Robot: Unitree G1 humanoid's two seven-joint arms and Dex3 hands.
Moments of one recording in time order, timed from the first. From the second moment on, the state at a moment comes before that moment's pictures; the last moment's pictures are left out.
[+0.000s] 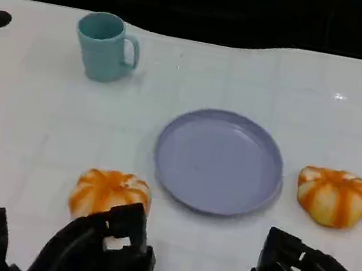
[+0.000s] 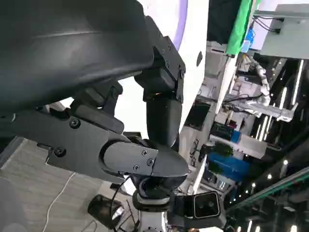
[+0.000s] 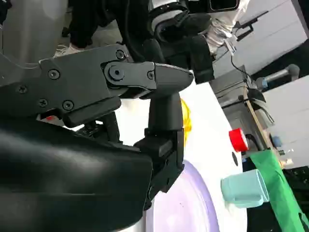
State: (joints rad) left arm 0.10 0.01 -0.07 0.19 -0.42 -0.07 -0.74; right arm 0.04 -0.16 0.02 0.16 0.42 0.13 0.80
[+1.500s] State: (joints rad) left arm 0.10 0.00 -0.06 0.17 -0.43 -0.06 -0.74; right arm 0.04 -0.16 0.02 0.16 0.42 0.13 0.80
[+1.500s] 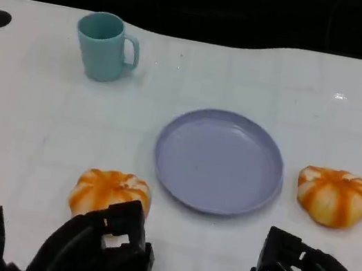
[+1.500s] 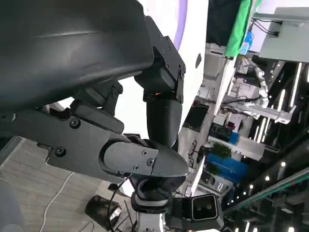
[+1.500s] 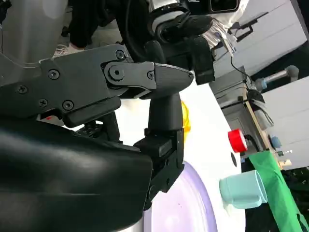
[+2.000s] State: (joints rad) left arm 0.10 0.02 -0.04 0.10 -0.25 -0.30 -0.62; right arm 0.05 -0.16 0.02 0.14 0.42 0.14 0.80
